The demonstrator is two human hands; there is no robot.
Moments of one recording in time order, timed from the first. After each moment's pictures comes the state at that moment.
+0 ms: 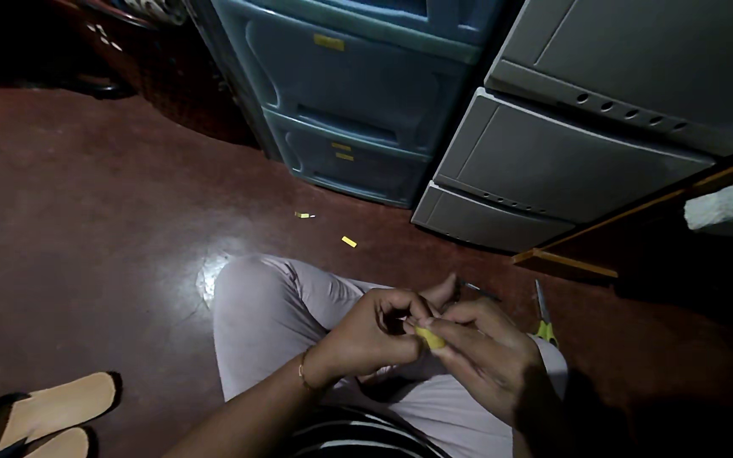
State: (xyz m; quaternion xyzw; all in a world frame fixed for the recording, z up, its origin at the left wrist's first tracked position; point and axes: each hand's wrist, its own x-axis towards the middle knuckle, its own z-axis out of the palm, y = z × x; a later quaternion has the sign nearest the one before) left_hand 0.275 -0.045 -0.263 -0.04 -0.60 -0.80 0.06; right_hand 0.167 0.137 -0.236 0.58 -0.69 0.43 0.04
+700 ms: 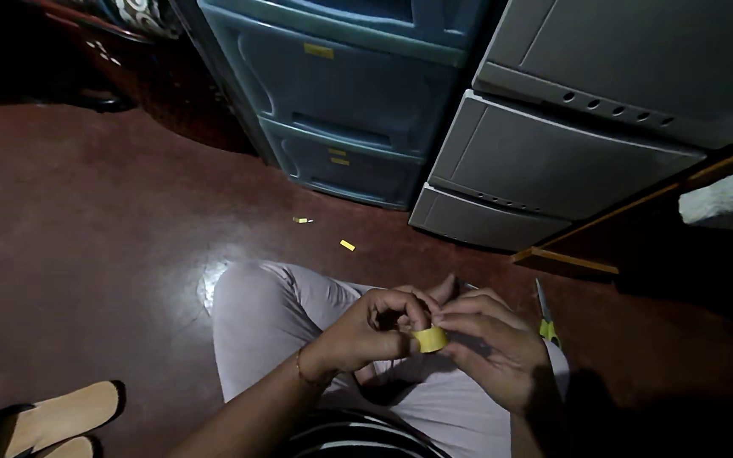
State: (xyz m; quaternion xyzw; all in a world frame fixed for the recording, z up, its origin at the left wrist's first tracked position) left_hand 0.266 -0.053 -0.272 -0.14 -0.55 -0.82 0.04; right_hand 0.151 0.141 -0.245 0.56 -0.63 0.54 -0.01
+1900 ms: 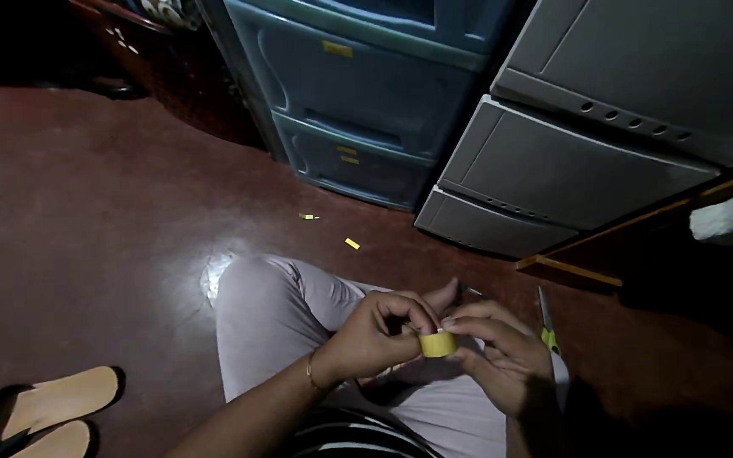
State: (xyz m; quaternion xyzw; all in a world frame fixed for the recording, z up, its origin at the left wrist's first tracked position) left_hand 0.273 -0.043 -0.273 -0.11 -0.59 -0.79 0.12; right_hand 0.156 0.138 -0.252 0.54 -0.59 0.59 -0.06
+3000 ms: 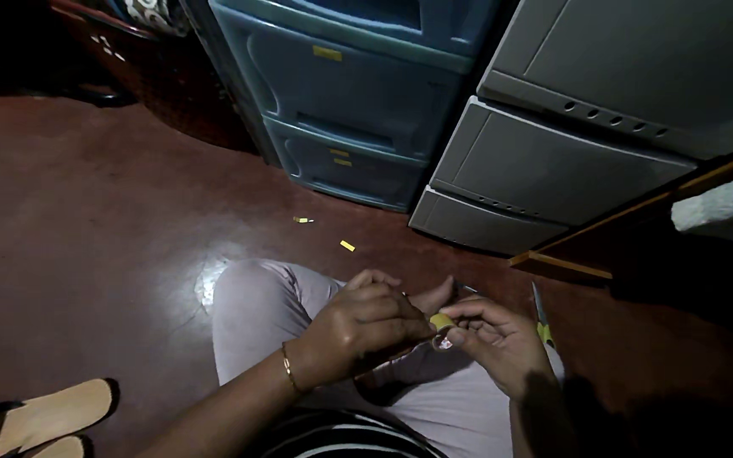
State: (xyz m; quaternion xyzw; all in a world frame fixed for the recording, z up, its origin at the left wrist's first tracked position) left_hand 0.280 -0.065 -0.257 -0.21 -0.84 -0.34 0.36; right_hand 0.156 0.147 -0.249 0.41 -0.60 0.65 -0.22
